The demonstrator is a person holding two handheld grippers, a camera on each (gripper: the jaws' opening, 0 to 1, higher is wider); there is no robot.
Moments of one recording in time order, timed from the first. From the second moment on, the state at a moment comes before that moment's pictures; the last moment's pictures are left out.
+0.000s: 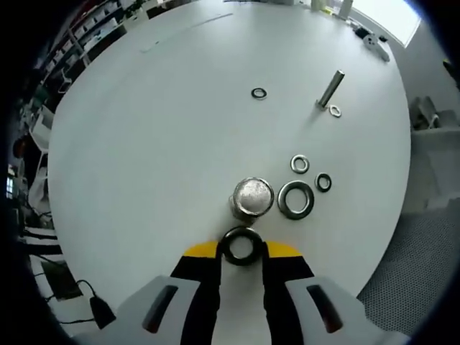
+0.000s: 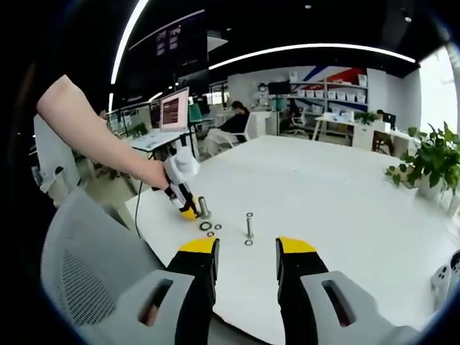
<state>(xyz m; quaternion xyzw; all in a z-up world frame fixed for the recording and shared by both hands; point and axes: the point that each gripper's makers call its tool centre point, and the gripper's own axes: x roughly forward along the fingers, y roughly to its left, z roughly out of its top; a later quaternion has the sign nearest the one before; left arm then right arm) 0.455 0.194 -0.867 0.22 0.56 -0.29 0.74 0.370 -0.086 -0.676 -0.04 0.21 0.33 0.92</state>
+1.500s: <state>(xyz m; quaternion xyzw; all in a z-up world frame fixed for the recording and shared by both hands) 0.469 0.187 -0.794 0.23 0.48 -0.30 0.79 0.369 -0.085 -0.676 -0.05 0.21 0.34 0.92</state>
